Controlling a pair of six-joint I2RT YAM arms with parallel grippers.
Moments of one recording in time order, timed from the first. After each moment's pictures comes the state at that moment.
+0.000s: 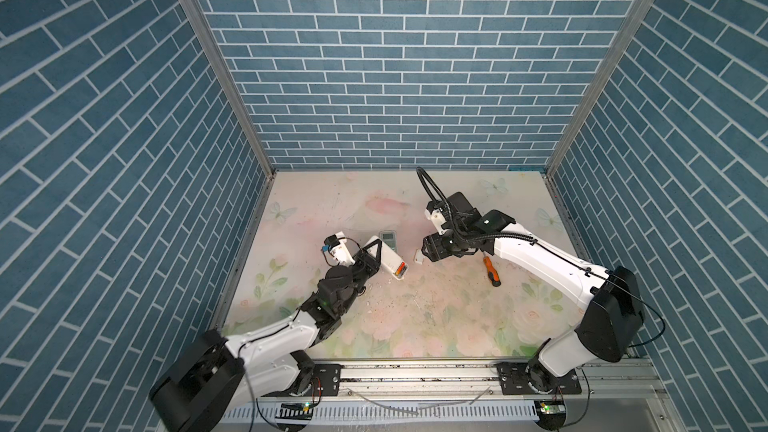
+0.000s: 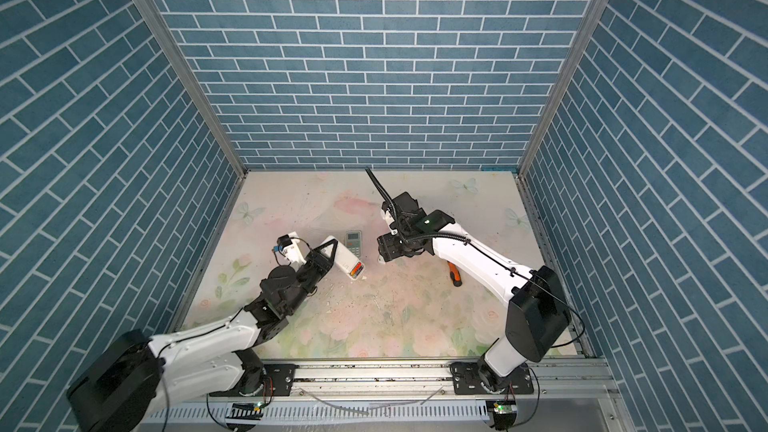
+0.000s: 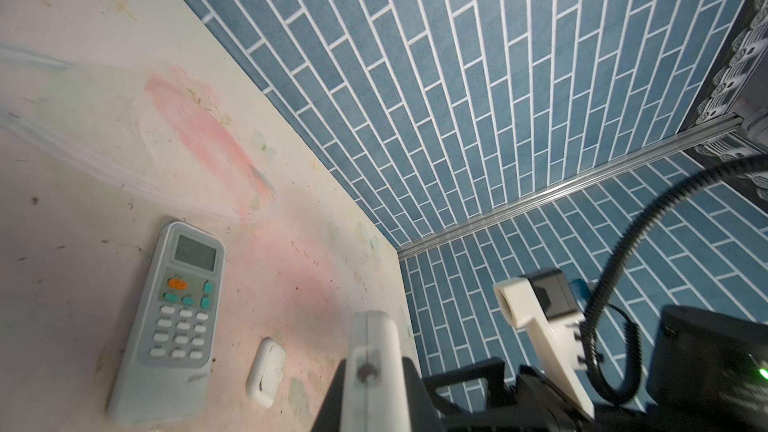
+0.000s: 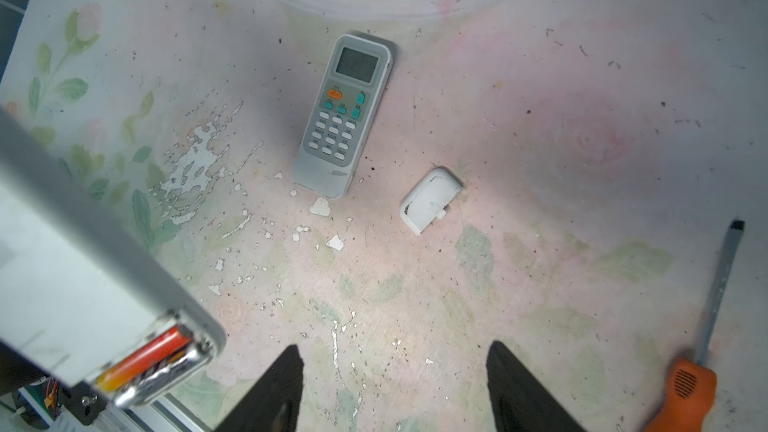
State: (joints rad) left arm -0.78 0.99 0.23 0.68 -0.32 -1.11; right arm 0.77 1.57 1.32 -0.78 -0.12 0.24
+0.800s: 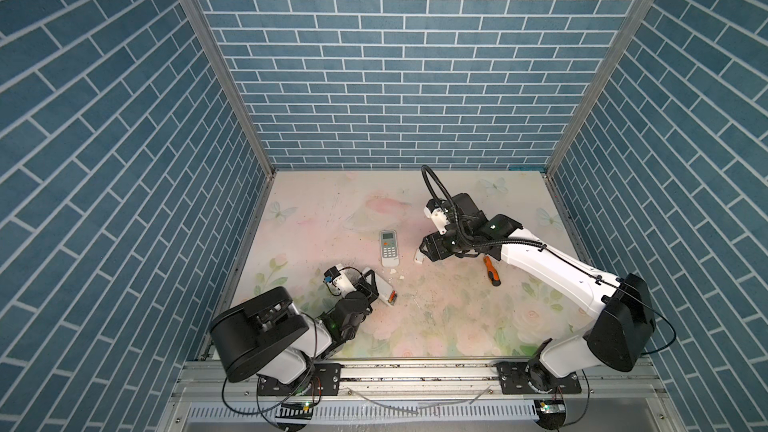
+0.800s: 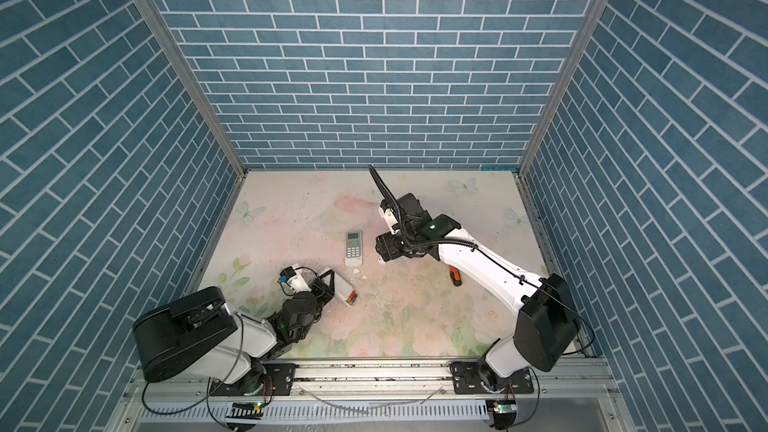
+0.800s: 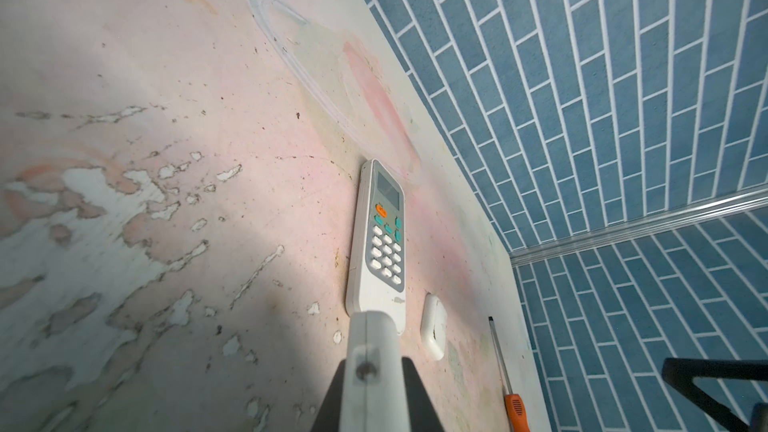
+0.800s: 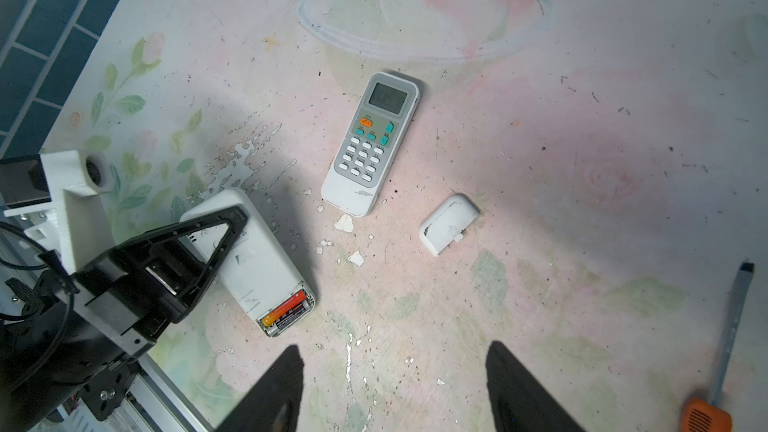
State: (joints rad) left arm -0.90 1.53 0.04 1.14 -0.58 -1.26; right arm 0.77 1.50 1.27 -0.69 -0.13 0.23
